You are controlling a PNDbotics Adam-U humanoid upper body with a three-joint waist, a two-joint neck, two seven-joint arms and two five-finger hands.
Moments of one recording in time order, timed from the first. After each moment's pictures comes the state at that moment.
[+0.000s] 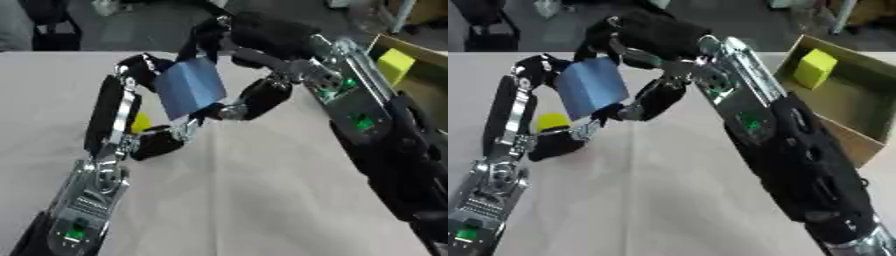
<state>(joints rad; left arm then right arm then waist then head) -0.57 0.19 -0.29 -1.76 -0.62 0.01 0.25 -1.03 -0.27 0.37 -1.58 0.69 -0.37 0.48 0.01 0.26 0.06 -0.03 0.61</state>
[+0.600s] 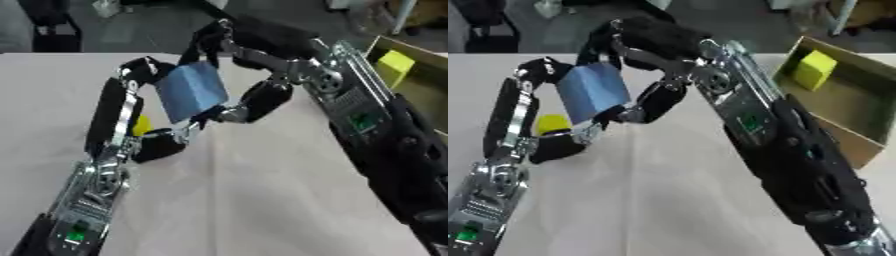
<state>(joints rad) -0.57 0.19 -0.29 -1.76 -0.70 0.03 0.20 -1.03 -0.28 0.37 -1.57 0.61 -0.33 0.50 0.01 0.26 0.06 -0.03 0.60</state>
